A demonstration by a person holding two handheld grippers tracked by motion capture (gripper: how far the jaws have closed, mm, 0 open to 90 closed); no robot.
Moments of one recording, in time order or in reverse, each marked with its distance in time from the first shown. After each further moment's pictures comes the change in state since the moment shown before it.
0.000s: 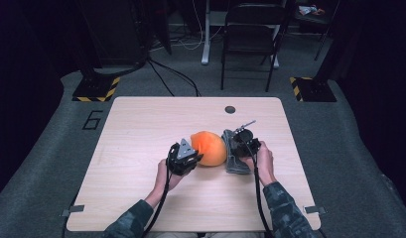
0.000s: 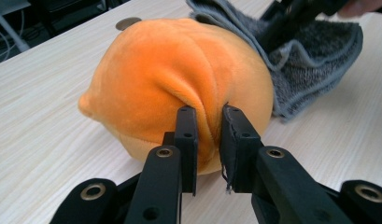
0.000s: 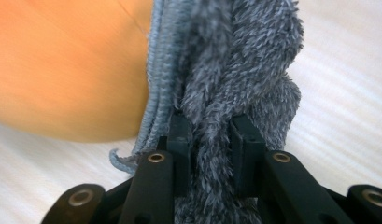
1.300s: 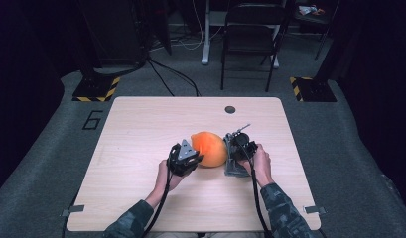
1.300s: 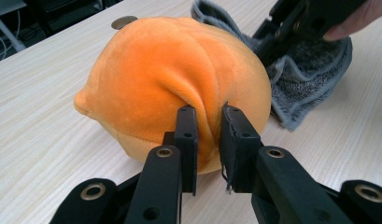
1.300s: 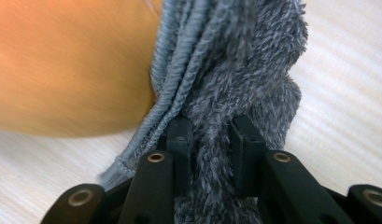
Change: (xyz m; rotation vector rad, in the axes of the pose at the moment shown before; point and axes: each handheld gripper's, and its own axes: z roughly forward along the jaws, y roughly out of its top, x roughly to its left) left arm -0.001 -0.001 0.001 0.010 -0.009 0.013; right arm 0.005 -0.006 0.022 0.072 -0.034 -0.026
